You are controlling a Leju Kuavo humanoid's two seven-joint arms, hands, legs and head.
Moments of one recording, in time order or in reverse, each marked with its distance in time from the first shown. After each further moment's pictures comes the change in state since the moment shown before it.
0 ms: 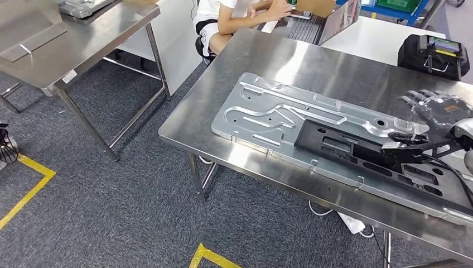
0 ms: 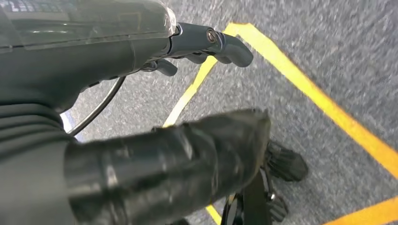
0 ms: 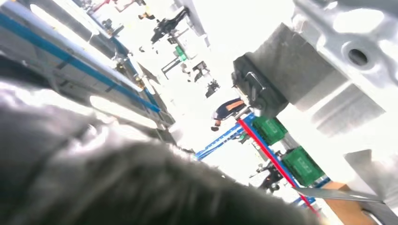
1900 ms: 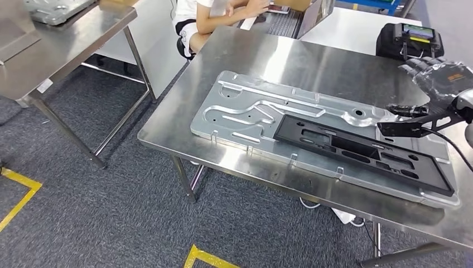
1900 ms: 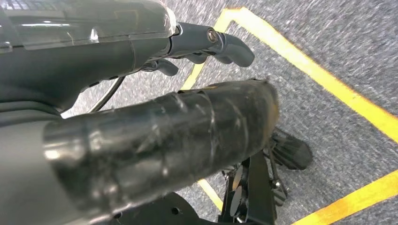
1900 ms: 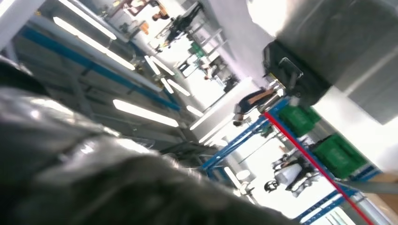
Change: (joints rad) left arm -0.001 0.001 0.009 0.000 0.004 -0.020 0.002; right arm -0.134 0.079 -0.002 0.019 0.052 0.029 -0.006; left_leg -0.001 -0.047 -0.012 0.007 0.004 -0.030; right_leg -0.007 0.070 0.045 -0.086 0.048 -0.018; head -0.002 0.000
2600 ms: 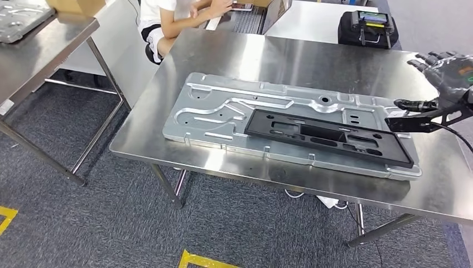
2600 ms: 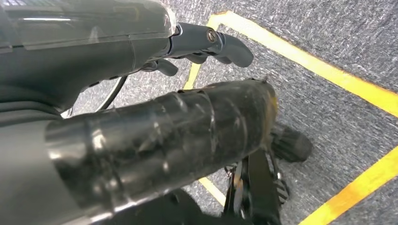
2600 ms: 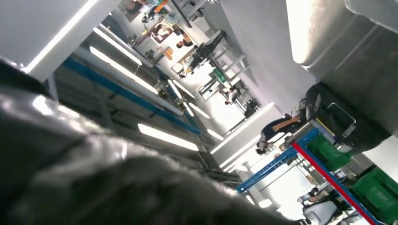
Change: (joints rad) left arm -0.004 -0.002 0.000 0.000 -0.010 -0.014 -0.001; right arm -0.054 -0.016 0.035 0.023 -0.005 0.008 -0.039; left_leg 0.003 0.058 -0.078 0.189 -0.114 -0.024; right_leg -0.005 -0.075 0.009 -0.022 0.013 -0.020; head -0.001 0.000
